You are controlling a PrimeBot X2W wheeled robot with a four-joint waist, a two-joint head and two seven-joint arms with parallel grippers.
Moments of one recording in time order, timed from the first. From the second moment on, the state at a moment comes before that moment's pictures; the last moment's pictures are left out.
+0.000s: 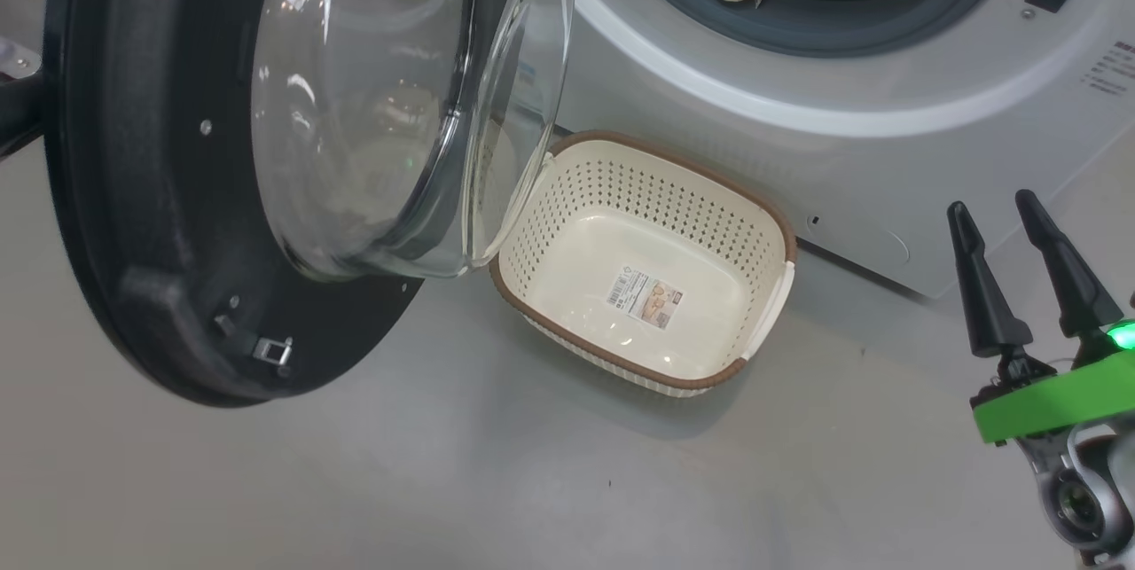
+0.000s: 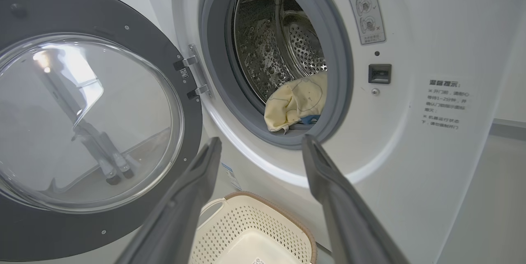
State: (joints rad) left arm -0.81 0.69 -0.19 0.28 -1.69 -0.13 0.91; right arm -0.10 -0.39 0.17 -0.02 0.56 0.12 -0.26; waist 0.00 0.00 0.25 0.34
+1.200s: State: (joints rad) left arm -0.81 0.51 -0.27 0.13 -1.59 -0.13 0.95; right arm -0.04 -0.30 0.11 -0.01 0.56 0.12 -0.26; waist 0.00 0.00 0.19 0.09
